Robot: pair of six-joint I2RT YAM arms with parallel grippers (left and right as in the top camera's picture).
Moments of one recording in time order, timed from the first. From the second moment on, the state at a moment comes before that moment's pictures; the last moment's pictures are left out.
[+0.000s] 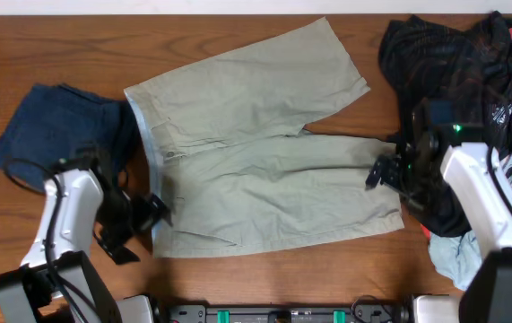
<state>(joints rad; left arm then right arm) 0.27 1.48 0.83 -1.23 0.27 -0.49 -0.01 1.52 1.03 -1.15 -0.18 0.56</state>
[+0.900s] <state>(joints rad) 0.27 1.36 0.53 -0.93 0.26 -0.77 -0.01 1.43 0.72 -0.92 -0.19 0.77</state>
